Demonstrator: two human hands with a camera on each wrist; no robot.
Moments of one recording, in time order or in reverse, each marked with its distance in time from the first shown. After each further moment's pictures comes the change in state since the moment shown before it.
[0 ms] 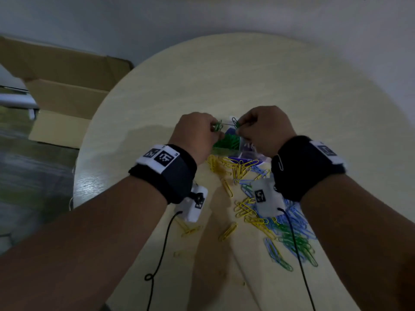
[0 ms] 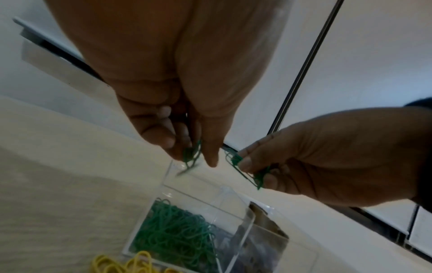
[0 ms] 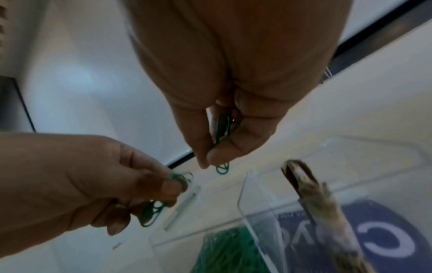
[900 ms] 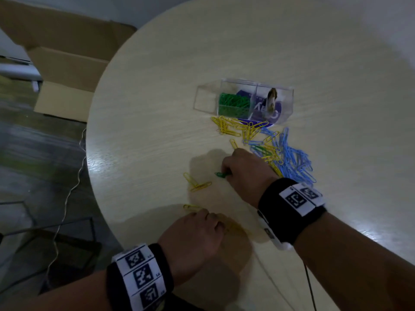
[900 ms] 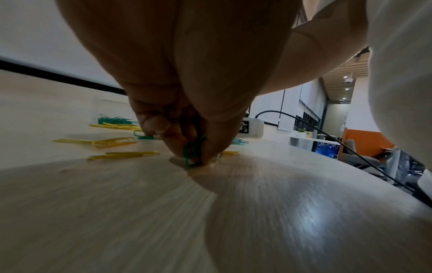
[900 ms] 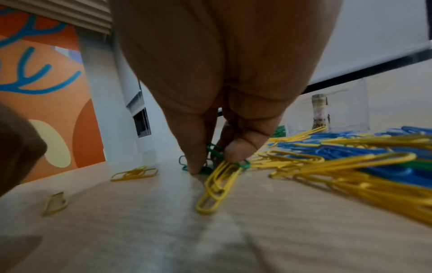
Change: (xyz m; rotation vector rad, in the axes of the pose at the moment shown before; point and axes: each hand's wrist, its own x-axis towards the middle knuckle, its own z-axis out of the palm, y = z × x) left_hand -0.252 -0.039 0.055 0.484 -0.404 0.586; right_hand -0.134 0.026 0.084 -0.391 -0.424 -0.258
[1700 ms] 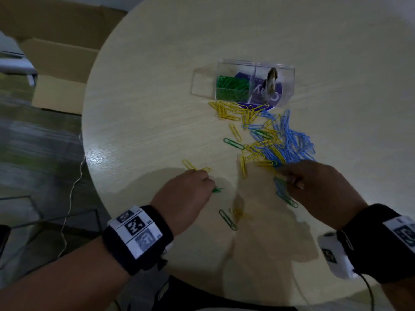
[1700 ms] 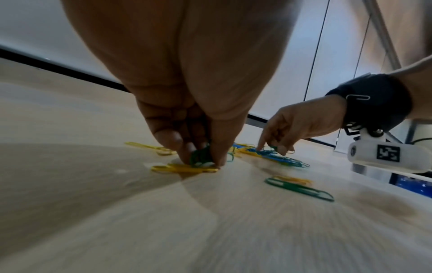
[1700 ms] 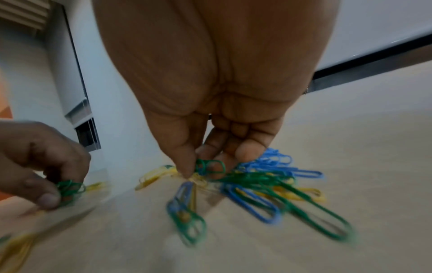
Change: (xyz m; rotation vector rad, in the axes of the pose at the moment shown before) left_hand 0.018 -0.043 -0.001 -0.251 0.166 -0.141; right_hand -0.104 0.069 -0.009 0.146 0.196 0.179
